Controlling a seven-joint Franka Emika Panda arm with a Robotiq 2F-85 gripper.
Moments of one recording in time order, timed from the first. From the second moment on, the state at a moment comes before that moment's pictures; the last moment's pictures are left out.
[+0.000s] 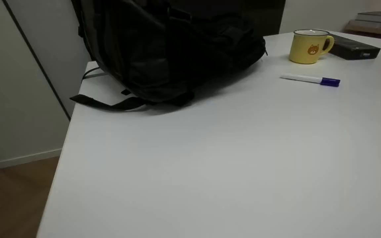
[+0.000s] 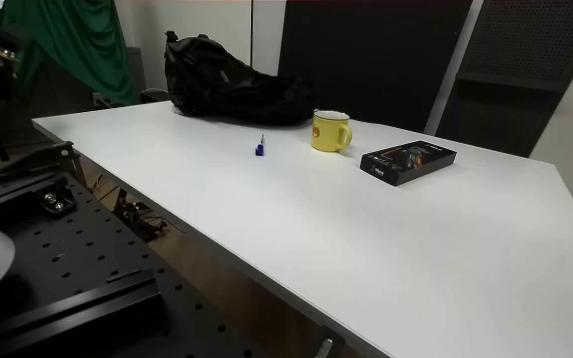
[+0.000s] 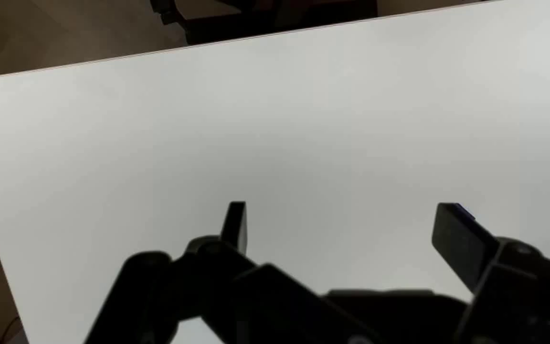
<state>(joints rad) -0.14 -0.27 -0.24 -2.43 -0.02 2.02 -0.22</state>
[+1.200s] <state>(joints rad) -0.08 -0.23 -0.15 -2.47 0.00 2.07 -0.24</state>
